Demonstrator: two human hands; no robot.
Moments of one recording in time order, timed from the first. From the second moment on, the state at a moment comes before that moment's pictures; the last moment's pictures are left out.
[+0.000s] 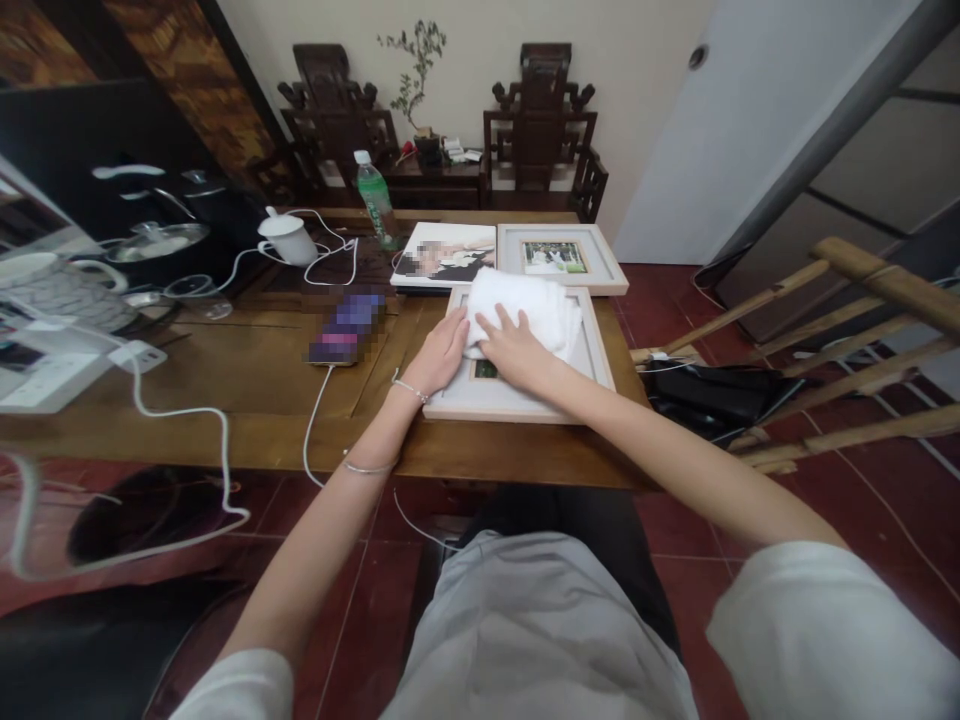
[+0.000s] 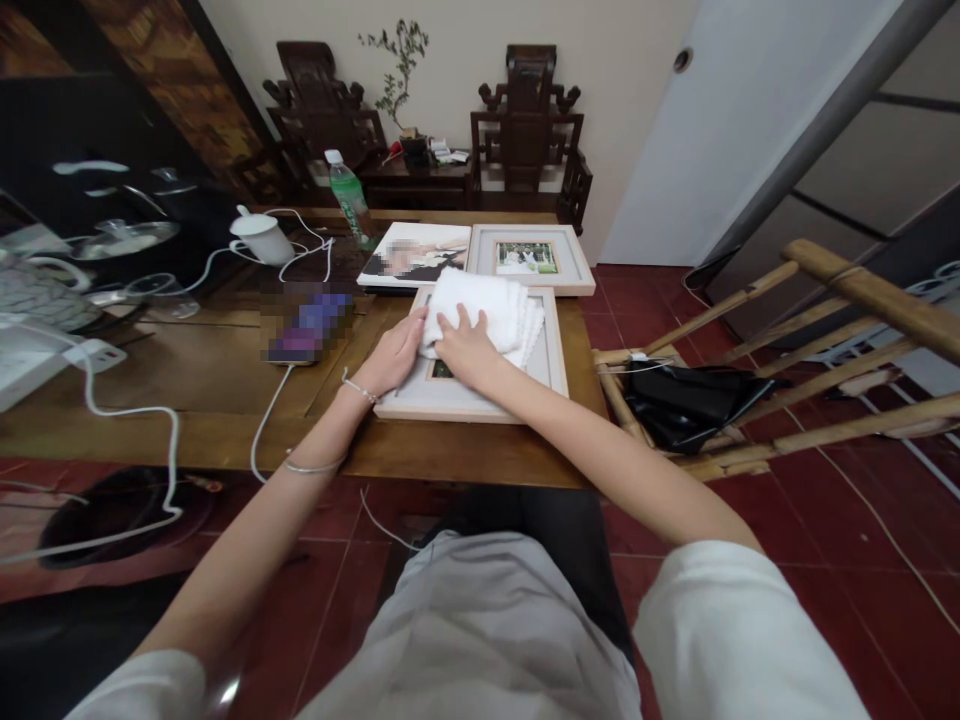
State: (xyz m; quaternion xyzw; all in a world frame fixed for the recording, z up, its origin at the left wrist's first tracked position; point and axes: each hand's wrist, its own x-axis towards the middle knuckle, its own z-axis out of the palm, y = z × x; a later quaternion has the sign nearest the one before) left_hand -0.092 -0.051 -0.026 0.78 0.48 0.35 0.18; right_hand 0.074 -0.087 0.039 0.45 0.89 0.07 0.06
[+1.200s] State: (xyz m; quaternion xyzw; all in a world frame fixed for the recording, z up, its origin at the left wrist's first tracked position) left_hand -0.097 -0.052 -0.017 0.76 0.45 0.42 0.22; right_hand 0.042 -0.085 0.044 0.46 0.89 0.00 0.02
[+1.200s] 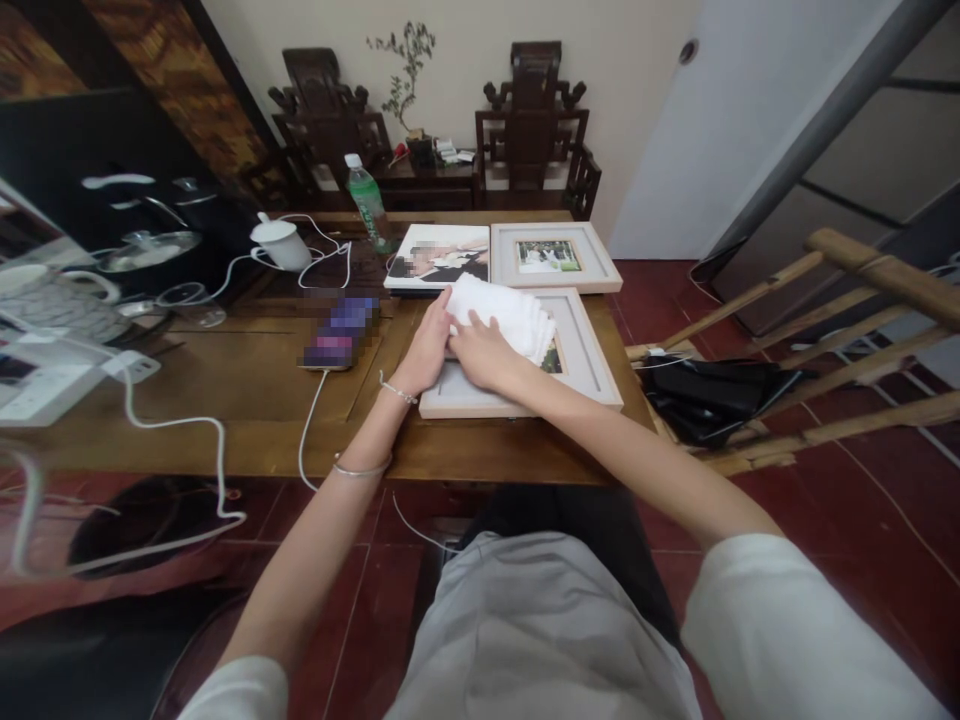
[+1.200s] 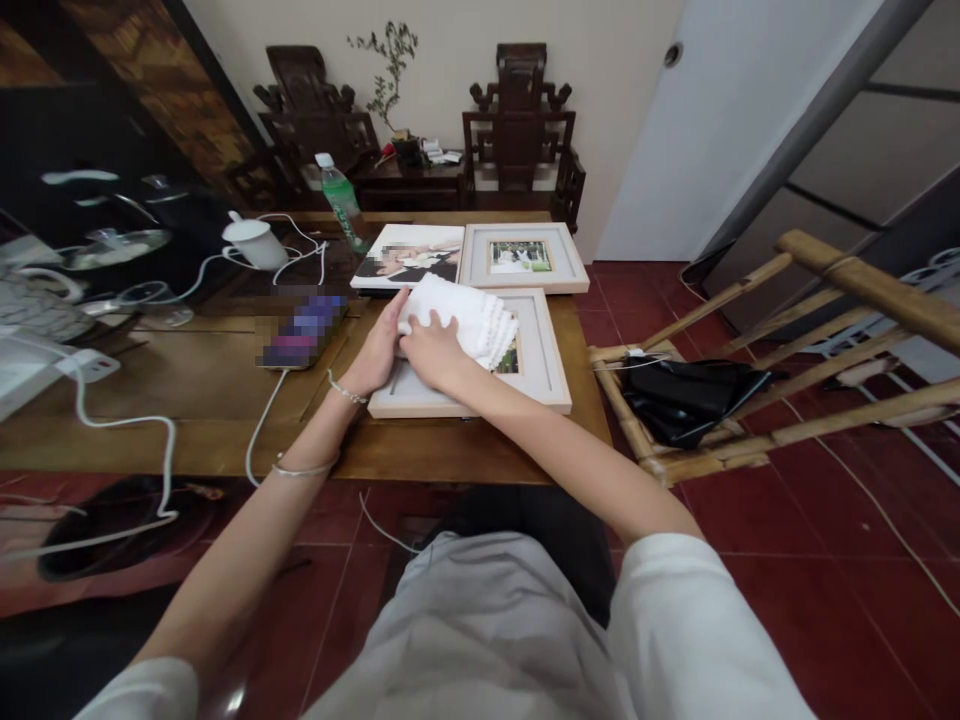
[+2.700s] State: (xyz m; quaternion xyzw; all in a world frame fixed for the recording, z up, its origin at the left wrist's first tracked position) left_hand -0.095 -0.040 -0.036 0.82 0.48 0.26 0.14; right_hand 0.132 -0.191 0.067 0.41 0.91 -0.01 0.06
